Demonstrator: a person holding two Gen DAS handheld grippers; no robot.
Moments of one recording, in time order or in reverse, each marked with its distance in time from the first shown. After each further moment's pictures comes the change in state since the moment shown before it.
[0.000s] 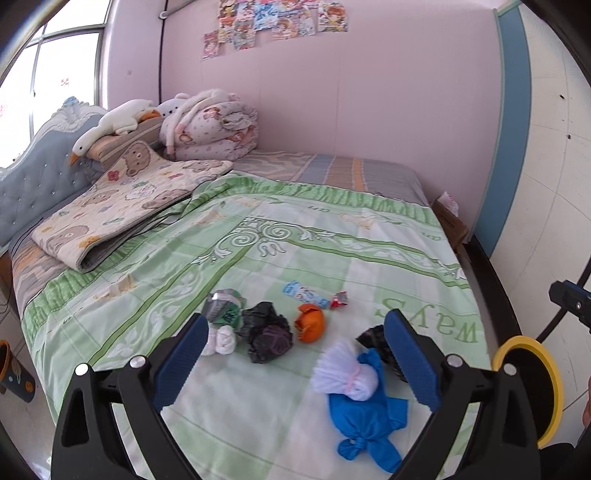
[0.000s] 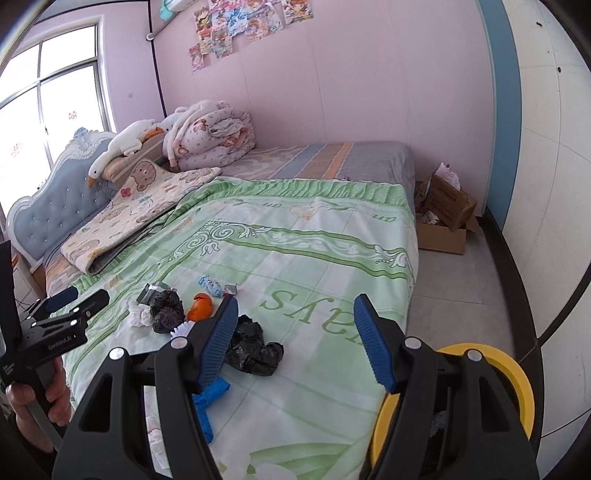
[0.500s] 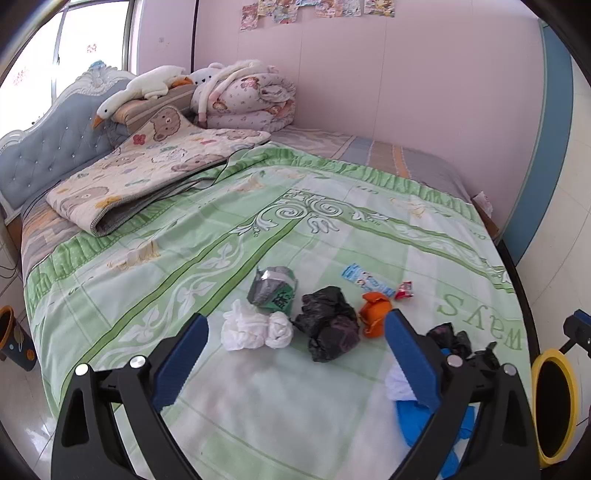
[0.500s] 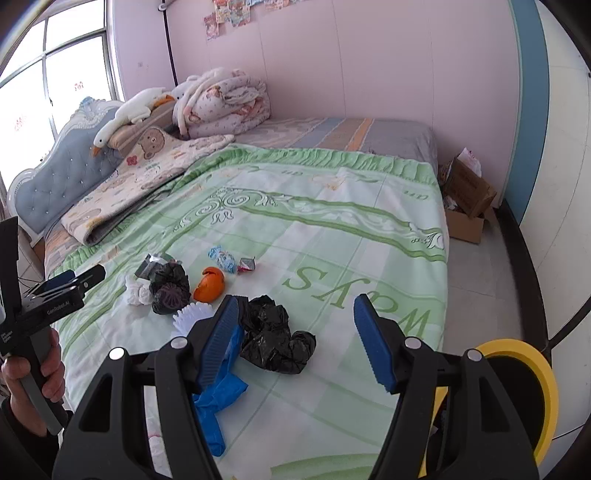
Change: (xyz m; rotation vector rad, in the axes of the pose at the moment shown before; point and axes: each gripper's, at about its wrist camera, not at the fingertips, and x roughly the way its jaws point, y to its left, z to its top) left arm 0.062 0.071 -0.012 -0.096 0.084 0.076; right arm 0.073 0.042 -0.016 -0.054 0.109 0.024
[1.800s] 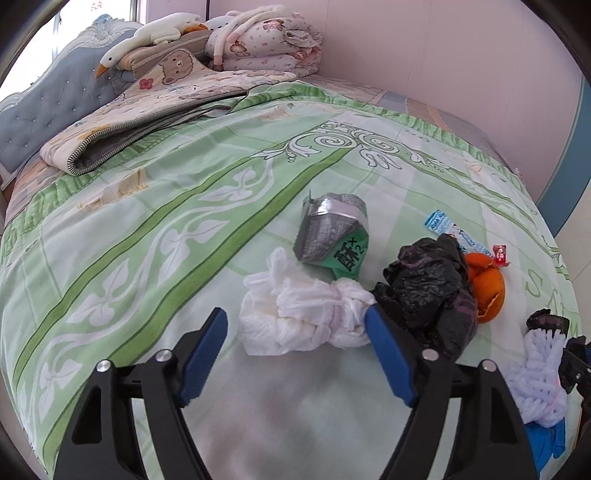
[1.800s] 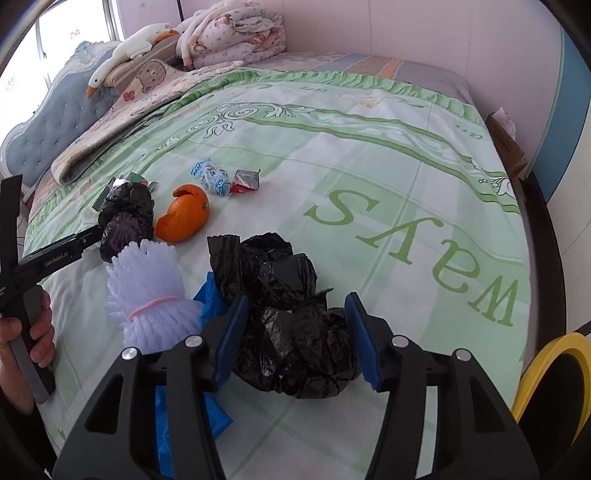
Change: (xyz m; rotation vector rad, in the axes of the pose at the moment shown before) left arm 0.126 0.043 -0.037 -0.053 0.165 0.028; right arm 0.149 0.027 -0.044 -0.070 0.232 0.017
